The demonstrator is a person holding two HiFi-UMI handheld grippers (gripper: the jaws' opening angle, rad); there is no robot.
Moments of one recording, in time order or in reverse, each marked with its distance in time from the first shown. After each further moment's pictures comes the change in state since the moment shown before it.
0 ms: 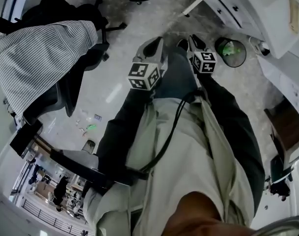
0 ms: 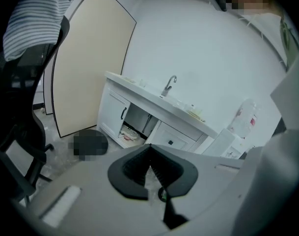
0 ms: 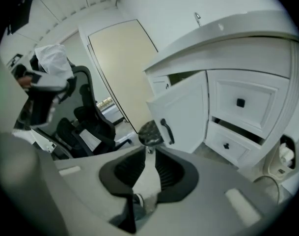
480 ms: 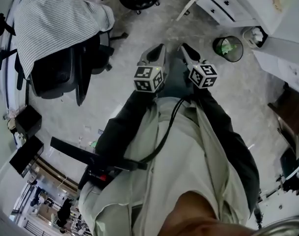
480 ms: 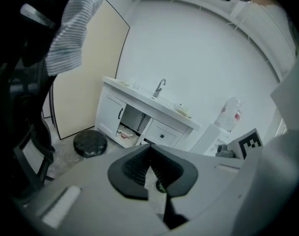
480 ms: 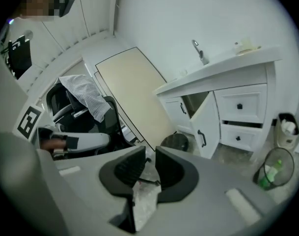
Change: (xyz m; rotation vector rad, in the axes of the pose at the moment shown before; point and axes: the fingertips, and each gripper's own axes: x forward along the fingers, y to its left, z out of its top) left arm -0.089 -0.008 -0.033 0.059 -0.002 -0.065; right arm -0.107 0.153 0.033 0.169 -0.225 0.104
